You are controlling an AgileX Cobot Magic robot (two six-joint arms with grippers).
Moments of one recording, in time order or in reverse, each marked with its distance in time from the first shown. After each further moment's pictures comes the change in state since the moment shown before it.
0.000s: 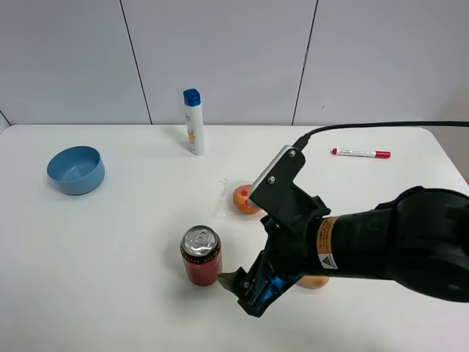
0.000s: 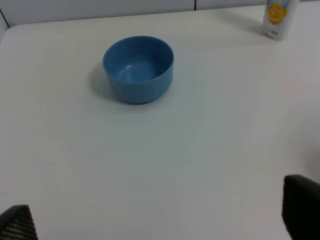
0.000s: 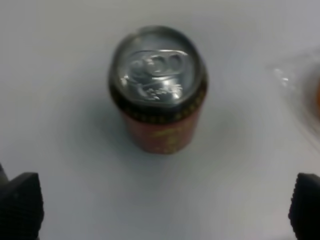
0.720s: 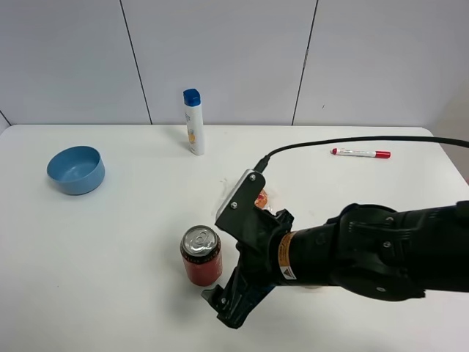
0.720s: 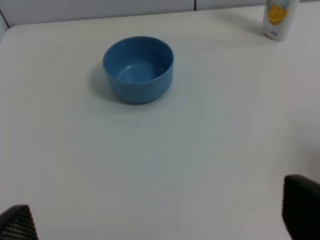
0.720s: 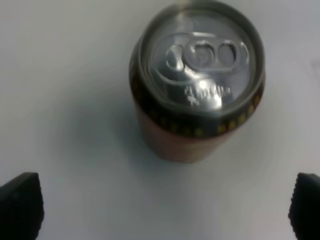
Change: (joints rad) left arm 0.000 0.000 0.000 0.000 0.000 0.001; right arm 0.012 0.217 -0.040 -0.018 -0.118 -0.034
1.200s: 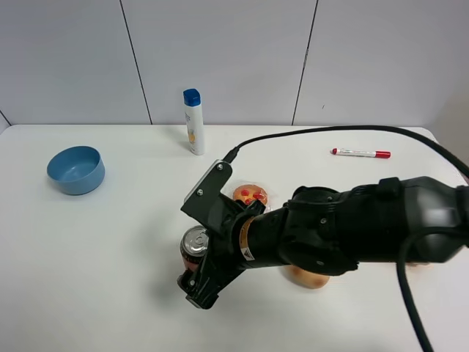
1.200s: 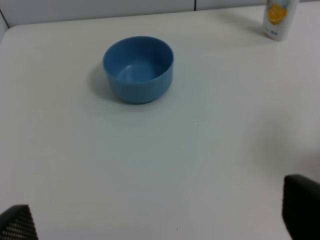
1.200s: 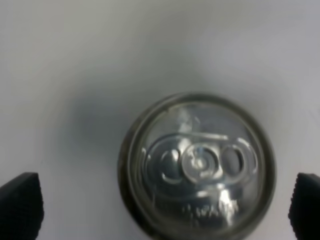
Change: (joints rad) left arm 0.000 0.000 0.000 0.000 0.000 -0.001; right arm 0.000 0.161 -0.171 0.000 0.031 0.000
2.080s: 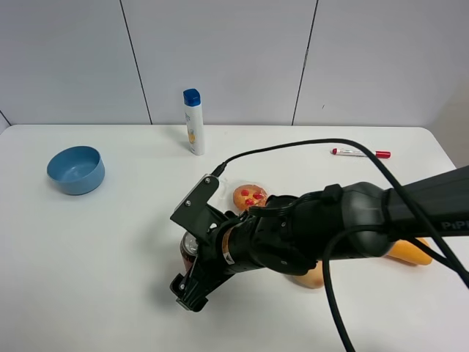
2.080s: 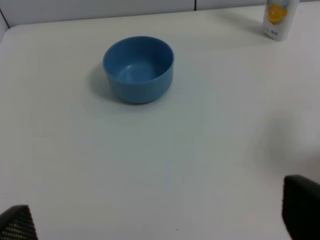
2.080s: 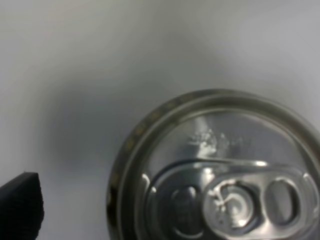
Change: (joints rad) left arm 0.000 0.000 0.000 0.000 0.000 0.001; right arm 0.000 0.131 -0.049 0.032 -0.015 0.003
